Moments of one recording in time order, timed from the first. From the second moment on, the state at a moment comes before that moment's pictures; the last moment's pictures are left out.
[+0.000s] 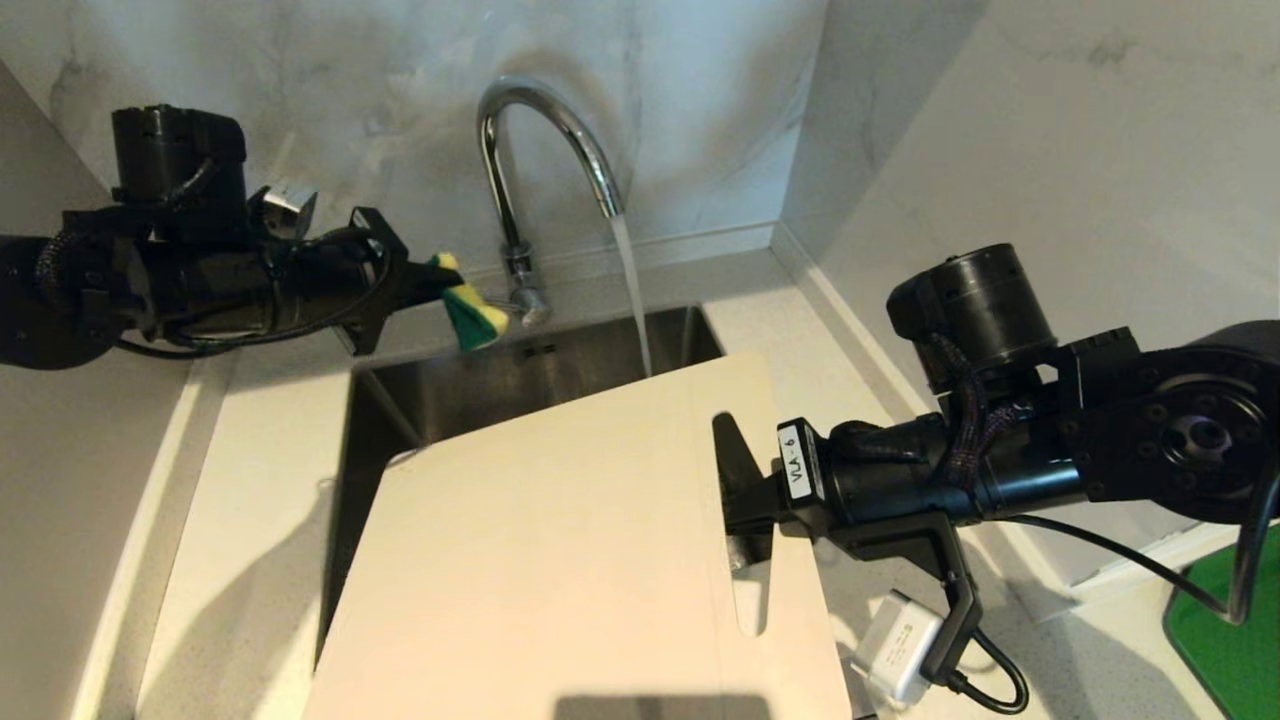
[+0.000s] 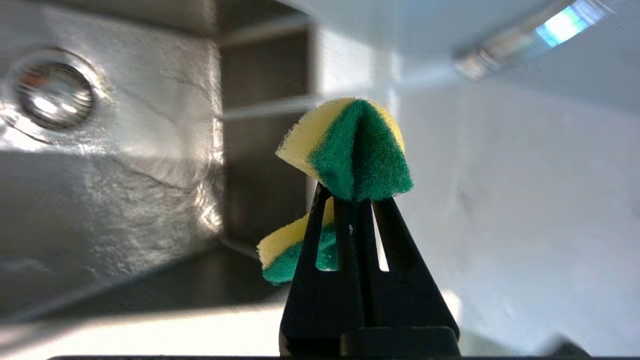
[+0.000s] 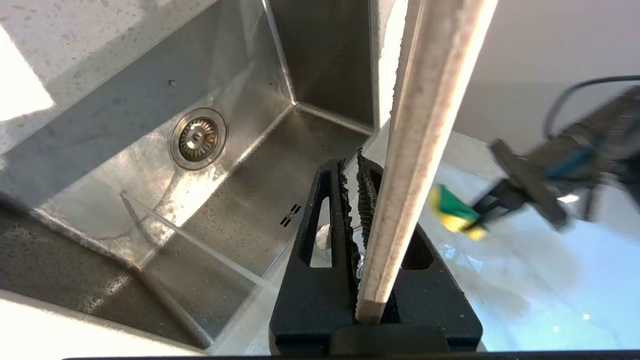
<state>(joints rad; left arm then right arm) -0.32 1.77 -1.46 -0.10 -0.30 -0.92 0.43 1.62 -1.15 0.22 0.68 -2.57</state>
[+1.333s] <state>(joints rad) -0.42 1.80 -1.37 0.19 -0.27 -0.40 0.42 1.61 -1.14 0.22 0.68 -2.56</state>
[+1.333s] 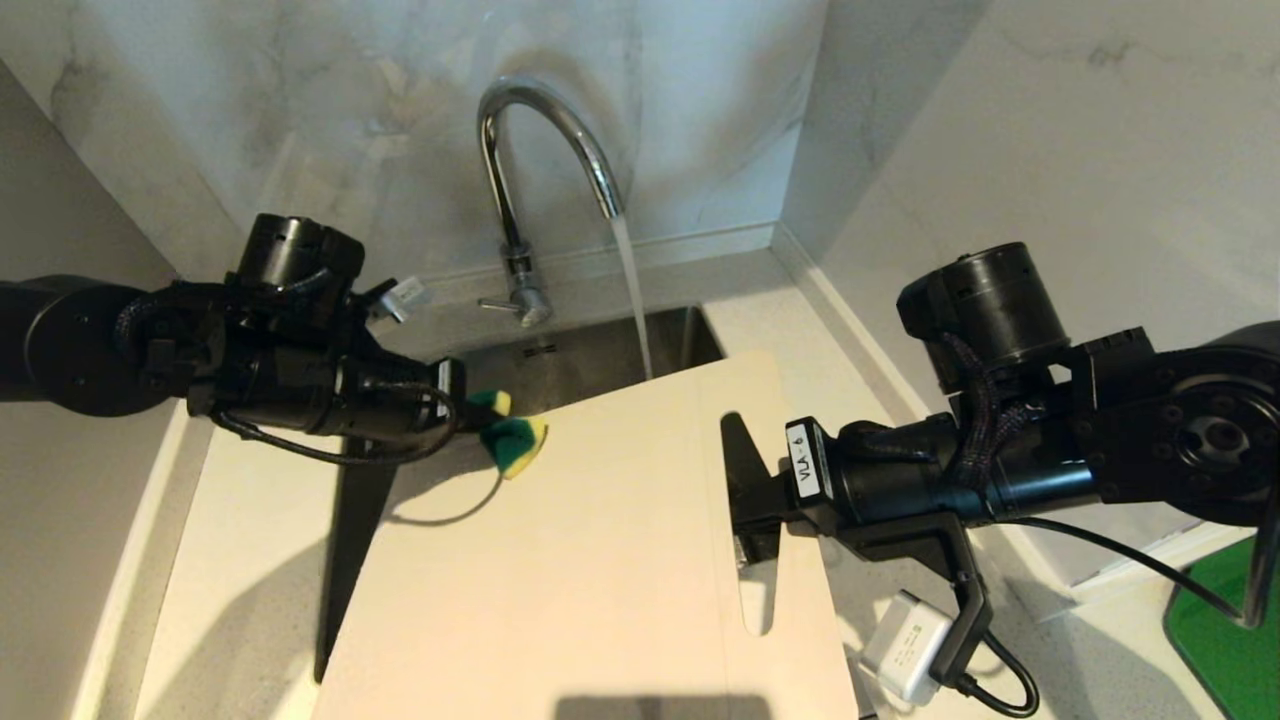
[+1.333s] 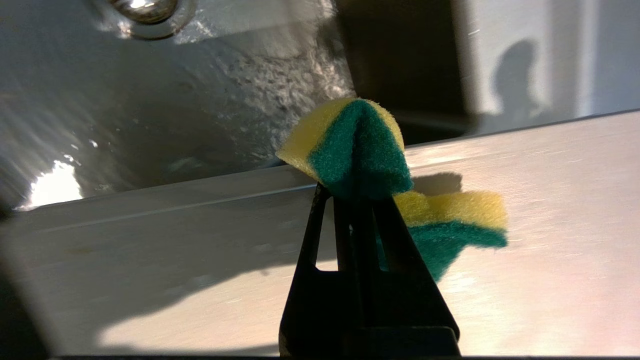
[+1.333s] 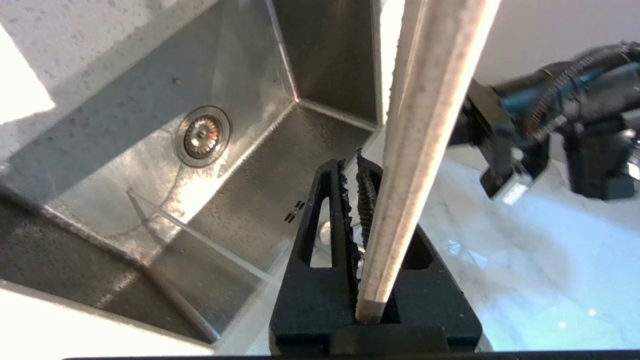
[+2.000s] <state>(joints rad) -0.31 1.70 -1.22 0.19 -0.32 -0.31 0.42 1.60 -1.15 0.22 0.68 -2.56</state>
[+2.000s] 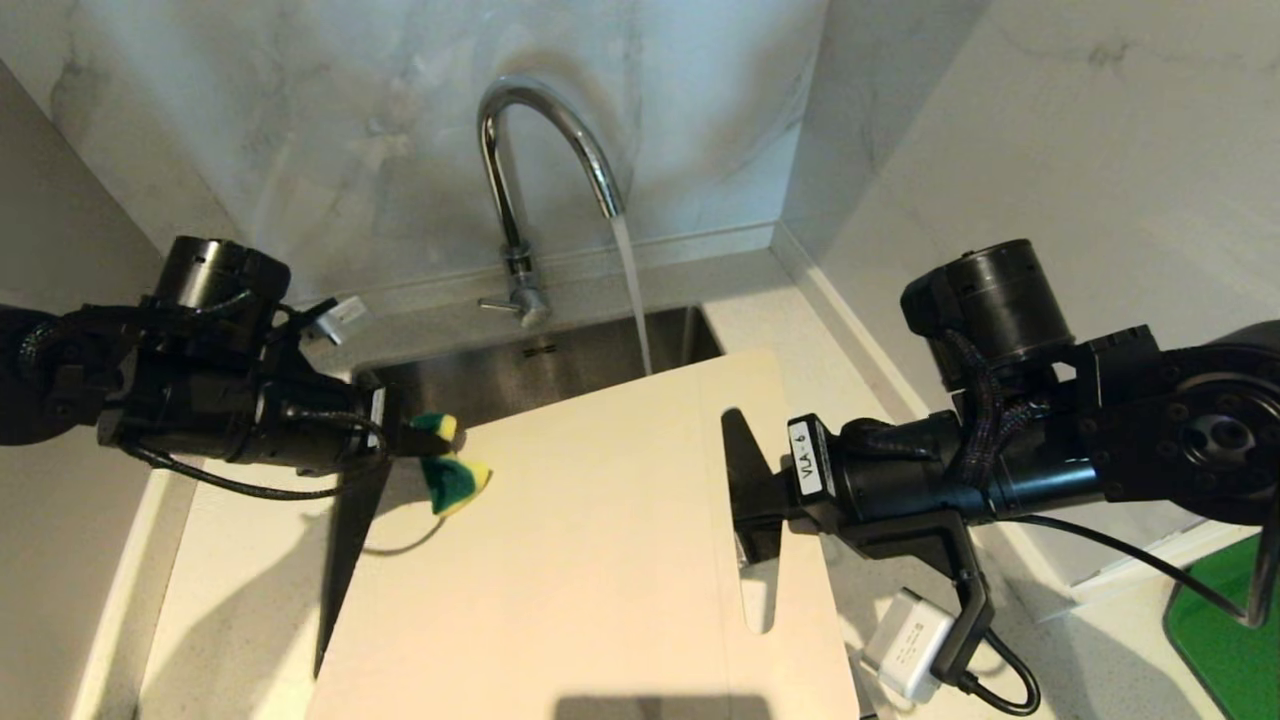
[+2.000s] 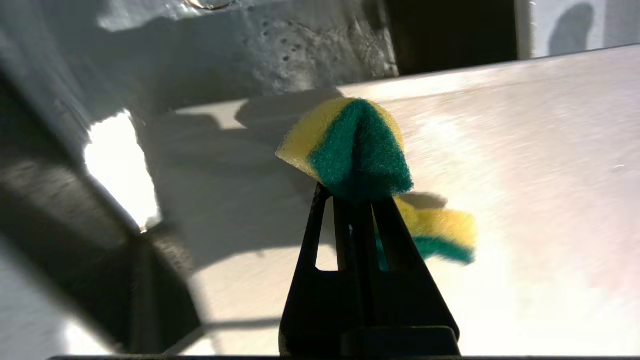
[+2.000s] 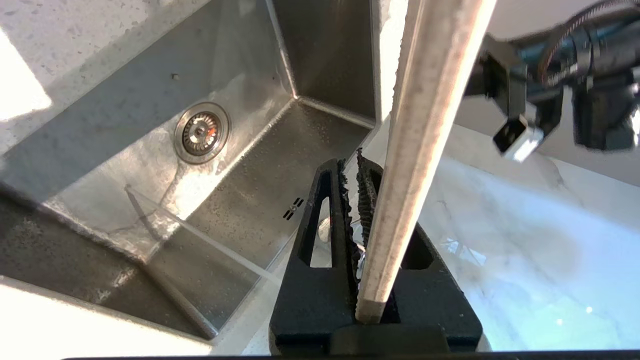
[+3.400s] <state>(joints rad) -0.45 1.52 -1.30 0.26 -0.40 -0.49 0.42 1.59 -1.15 0.18 0.68 -2.52</state>
